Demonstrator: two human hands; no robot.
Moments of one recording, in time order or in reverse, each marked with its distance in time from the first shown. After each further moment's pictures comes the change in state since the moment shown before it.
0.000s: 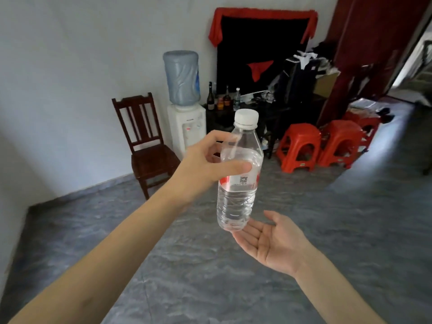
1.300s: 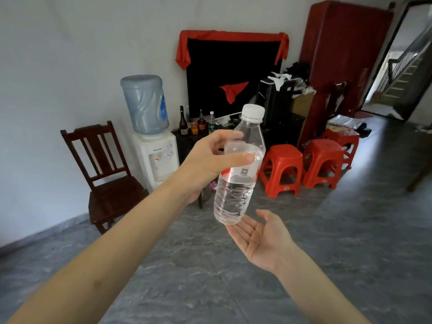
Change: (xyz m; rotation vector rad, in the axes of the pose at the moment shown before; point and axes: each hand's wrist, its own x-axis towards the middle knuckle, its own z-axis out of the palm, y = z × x) left_hand 0.285 -0.016 0.082 -0.076 -0.073 0.050; right_hand 0.113 -0.234 -0.010 0.099 0.092 -0.229
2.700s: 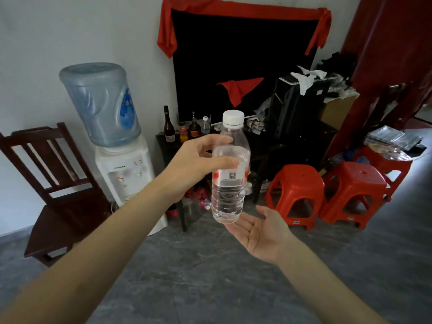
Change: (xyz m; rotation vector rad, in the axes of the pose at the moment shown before) left_hand 0.460 -0.132 0.032 0.165 0.133 -0.078; right_hand 0.380 -0.374 0.018 -0.151 -0.111 0.220
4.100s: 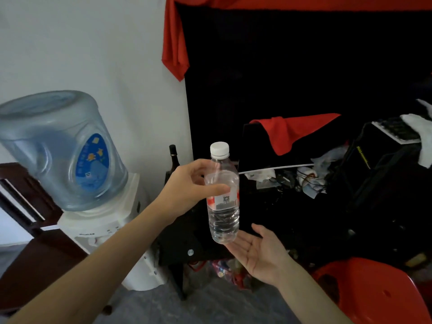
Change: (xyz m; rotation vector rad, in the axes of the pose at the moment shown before) left_hand 0.492 -0.154 -0.099 0.166 0.324 -0.157; right_hand 0.426 -0.371 0.117 -0.151 -0.177 0.255
